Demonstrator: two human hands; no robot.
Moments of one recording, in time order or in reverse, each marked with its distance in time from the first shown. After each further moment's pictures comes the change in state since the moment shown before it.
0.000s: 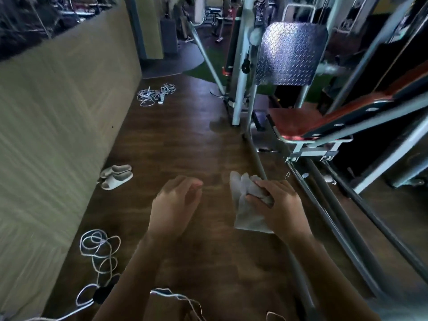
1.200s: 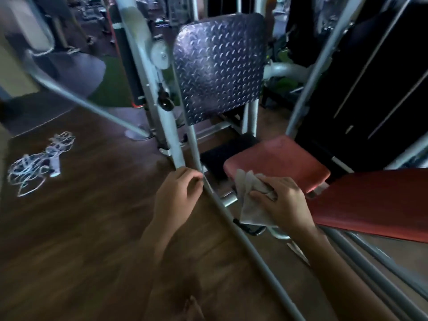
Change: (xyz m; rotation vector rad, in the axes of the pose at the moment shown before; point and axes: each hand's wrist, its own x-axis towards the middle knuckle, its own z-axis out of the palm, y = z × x) left_hand 0.839 -0.058 0.448 -0.183 -0.310 0.376; right_hand 0.679 0.451 0.107 -0.133 0.225 0.444
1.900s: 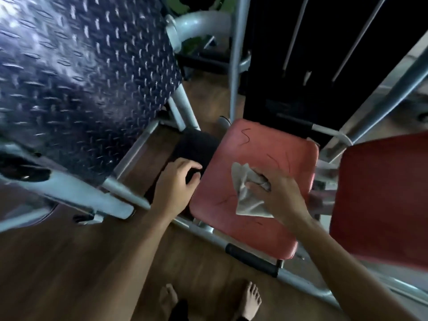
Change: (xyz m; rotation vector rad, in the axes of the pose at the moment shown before) left_hand 0.381 -0.137 0.317 -0.158 -0.492 0.361; right_hand 0.240 0.223 0.161 0.021 0.092 0.623
